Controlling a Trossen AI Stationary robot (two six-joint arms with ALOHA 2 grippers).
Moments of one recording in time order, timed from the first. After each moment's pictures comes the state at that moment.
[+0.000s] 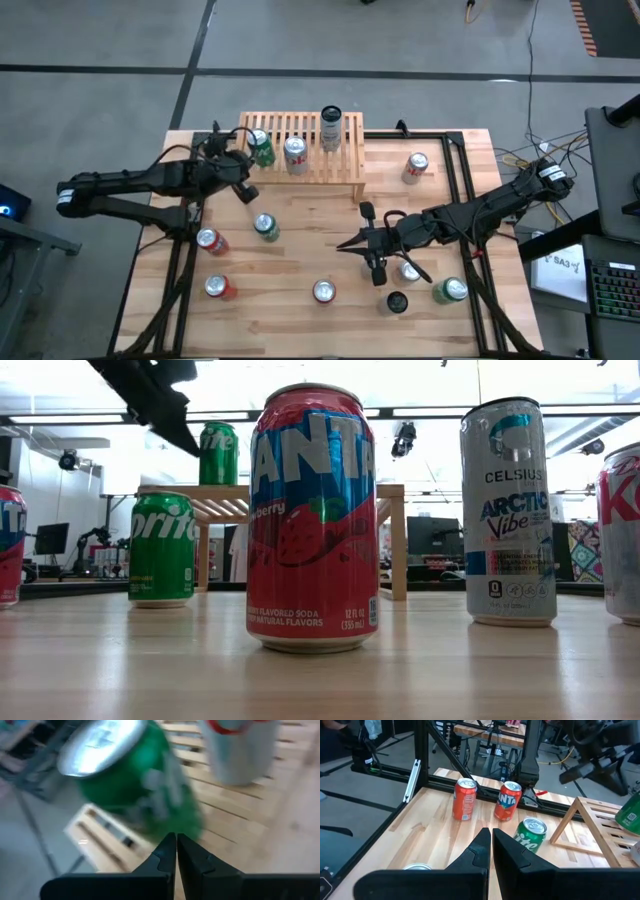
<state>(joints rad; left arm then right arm) 0.12 0.94 0.89 -0.70 -0.69 -0.05 0.35 1.37 1.01 0.11 0.21 -0.10</state>
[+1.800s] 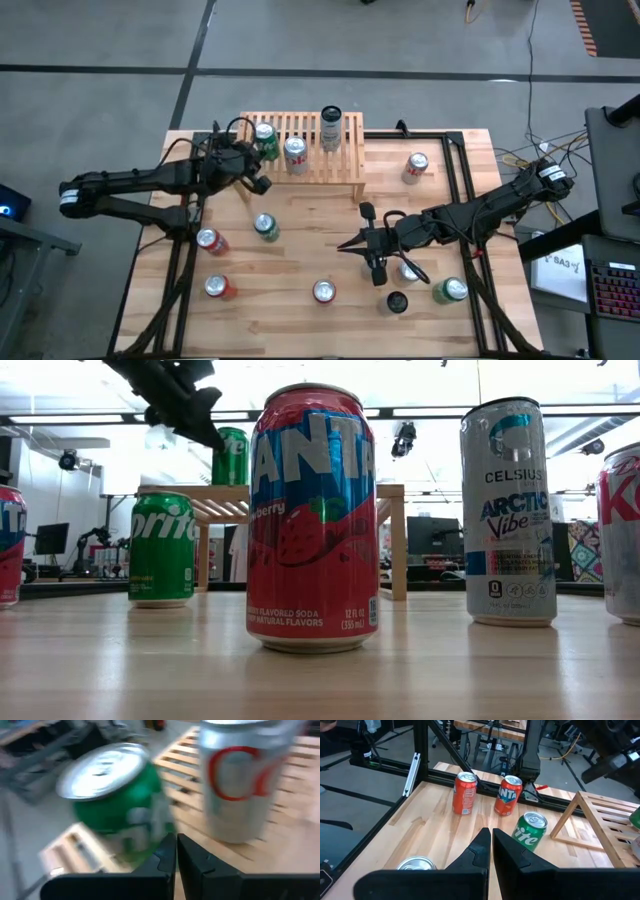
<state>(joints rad) 0.18 1.00 0.86 -0.43 -0.61 -0.08 0.34 1.37 1.01 0.08 0.21 -0.09</state>
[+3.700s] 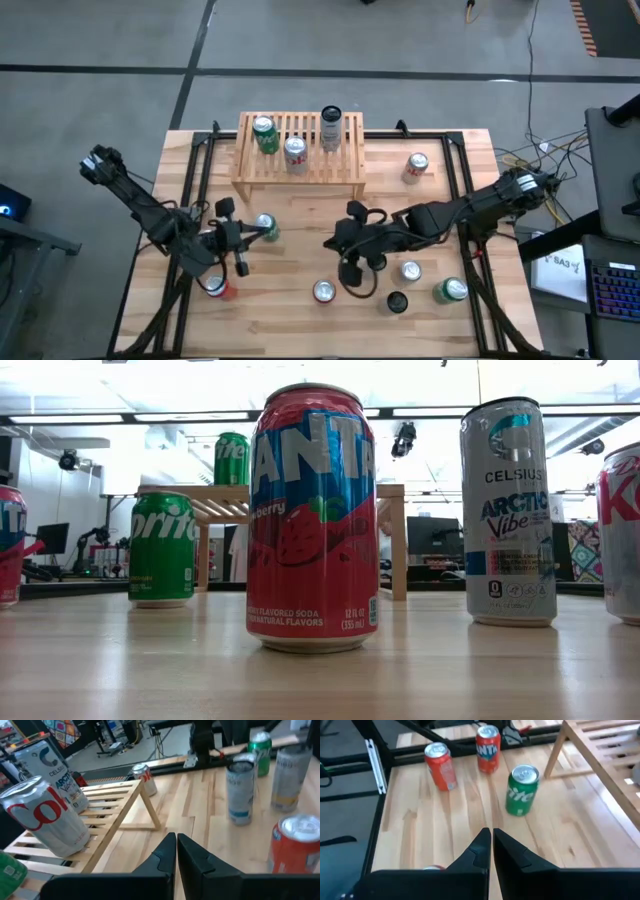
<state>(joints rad) -0.70 1.04 0.84 -0.38 -0.98 -0.23 0.34 1.64 1.56 -0.56 0.32 0.36</state>
